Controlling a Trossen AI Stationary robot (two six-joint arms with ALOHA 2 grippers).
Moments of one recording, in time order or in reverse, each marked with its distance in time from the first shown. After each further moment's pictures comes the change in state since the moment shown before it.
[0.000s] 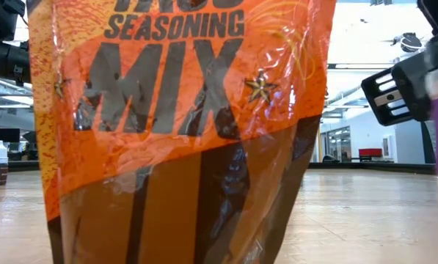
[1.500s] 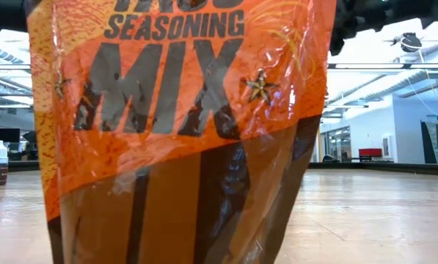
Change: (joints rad) left arm 0.000 0.262 0.308 0.019 0.248 0.212; right arm -0.689 -0.762 0.173 -0.656 0.129 -0.130
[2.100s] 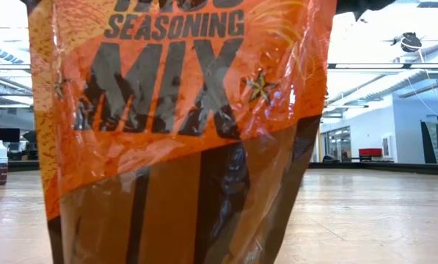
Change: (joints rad) left arm 0.065 0.440 0.345 -0.075 0.044 0.093; right arm -0.165 0.409 0.349 0.044 -0.202 -0.088
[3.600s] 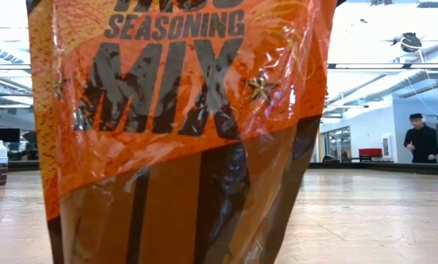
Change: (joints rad) left arm 0.146 0.213 0.056 0.204 0.238 0.014; right arm -0.006 0.337 0.313 0.069 -0.181 -0.023
